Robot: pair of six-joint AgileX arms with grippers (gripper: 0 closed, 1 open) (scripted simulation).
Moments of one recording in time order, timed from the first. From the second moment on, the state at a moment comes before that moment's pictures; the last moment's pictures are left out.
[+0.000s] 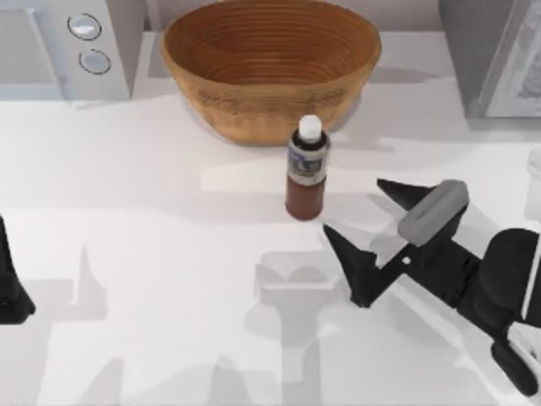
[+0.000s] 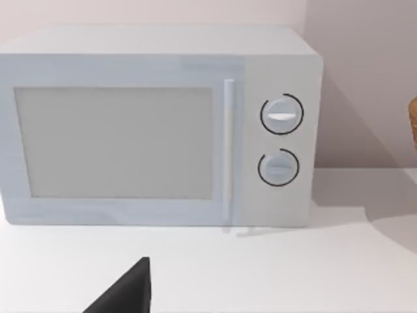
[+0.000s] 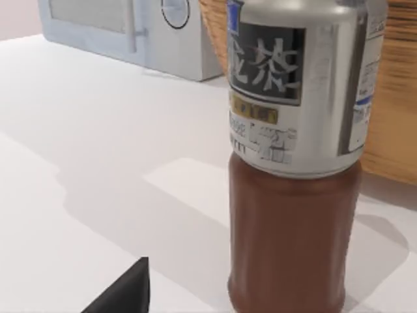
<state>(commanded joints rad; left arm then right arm) 0.00 0.00 0.00 0.00 0.00 0.00 0.44 2.30 0.49 1.76 -0.31 0.02</state>
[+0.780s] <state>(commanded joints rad) 0.00 0.00 0.00 0.00 0.00 0.00 0.49 2.32 0.74 1.59 -0.25 0.01</state>
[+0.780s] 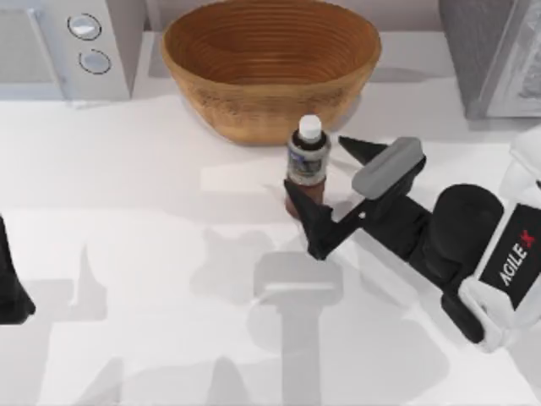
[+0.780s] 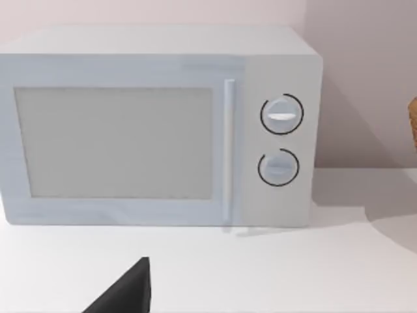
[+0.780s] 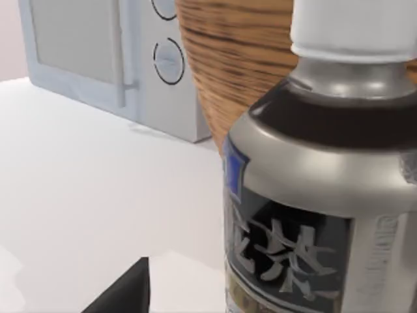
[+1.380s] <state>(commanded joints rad) 0.00 0.00 0.00 0.00 0.00 0.00 0.53 2.35 0.89 1.46 -0.22 0.01</state>
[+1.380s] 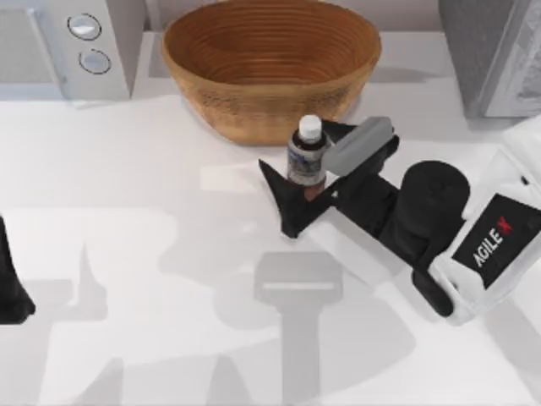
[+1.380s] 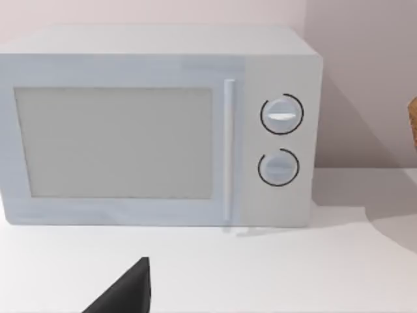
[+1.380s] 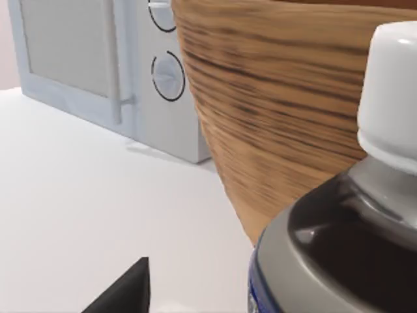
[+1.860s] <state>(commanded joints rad) 0.00 0.00 0.00 0.00 0.00 0.00 0.53 2.35 0.89 1.46 -0.22 0.01</state>
